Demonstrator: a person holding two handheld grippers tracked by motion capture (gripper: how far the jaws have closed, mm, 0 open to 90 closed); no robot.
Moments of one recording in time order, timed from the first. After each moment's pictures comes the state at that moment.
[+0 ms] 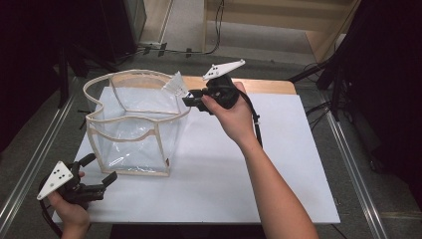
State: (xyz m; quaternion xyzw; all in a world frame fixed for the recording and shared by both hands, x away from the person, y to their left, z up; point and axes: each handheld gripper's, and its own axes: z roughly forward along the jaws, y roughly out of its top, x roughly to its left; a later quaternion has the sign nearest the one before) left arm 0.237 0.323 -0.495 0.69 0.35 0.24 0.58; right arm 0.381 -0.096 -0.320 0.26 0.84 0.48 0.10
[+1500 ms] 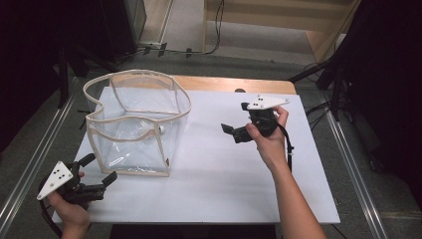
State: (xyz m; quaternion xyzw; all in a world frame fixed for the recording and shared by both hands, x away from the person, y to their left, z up) left arm 0.237 0.323 -0.494 0.69 0.36 0.24 0.58; right arm 0.336 -0.192 -0.387 0.33 0.79 0.47 0.19
